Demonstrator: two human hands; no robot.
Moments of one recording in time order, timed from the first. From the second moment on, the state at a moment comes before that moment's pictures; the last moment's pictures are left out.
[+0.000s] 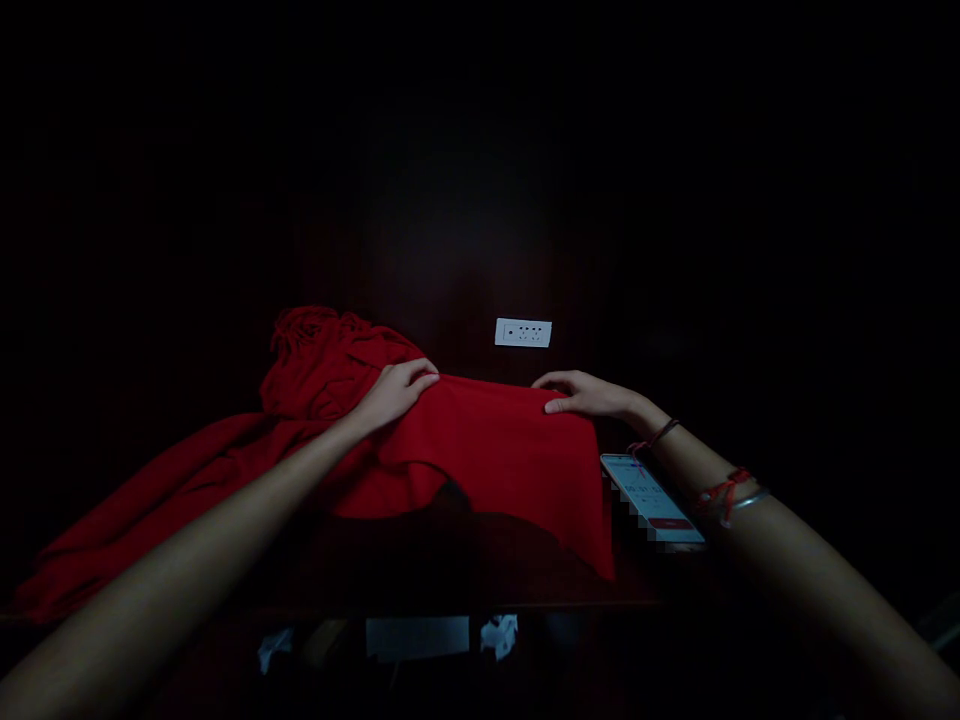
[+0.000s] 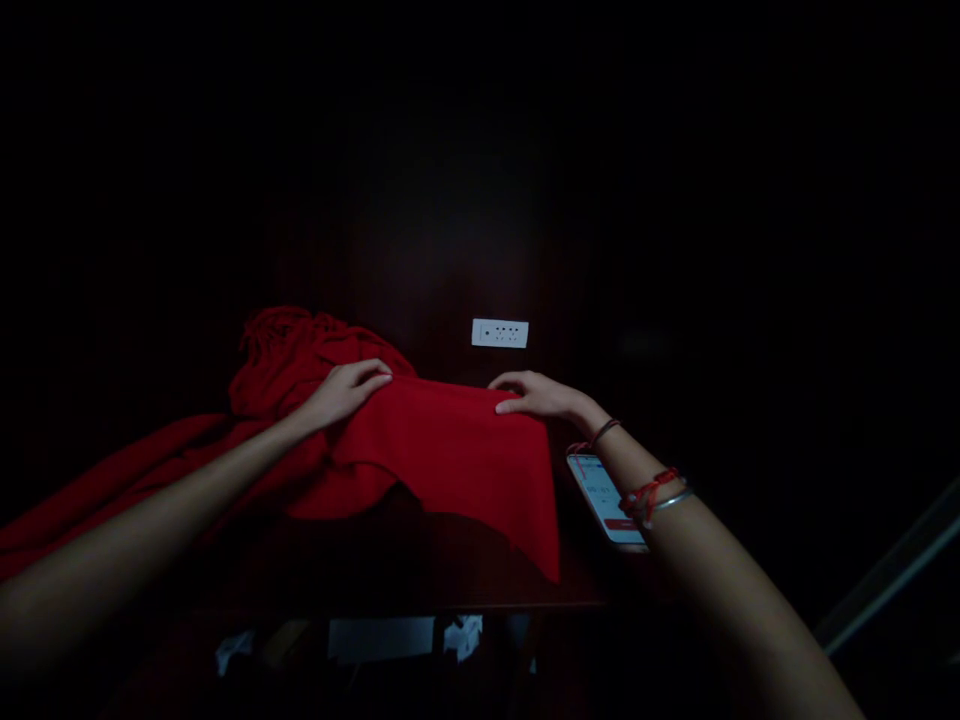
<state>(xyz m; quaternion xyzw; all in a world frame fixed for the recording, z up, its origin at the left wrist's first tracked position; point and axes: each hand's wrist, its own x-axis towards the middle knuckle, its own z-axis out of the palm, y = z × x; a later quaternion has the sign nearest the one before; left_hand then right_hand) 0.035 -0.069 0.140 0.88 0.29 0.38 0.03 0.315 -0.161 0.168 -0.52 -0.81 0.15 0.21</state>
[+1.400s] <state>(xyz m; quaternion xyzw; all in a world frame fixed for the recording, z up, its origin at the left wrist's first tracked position) 0.073 -0.014 0.032 0.86 0.43 0.25 -0.09 0.339 -0.122 0.040 -0.74 -0.67 -0.02 0.05</state>
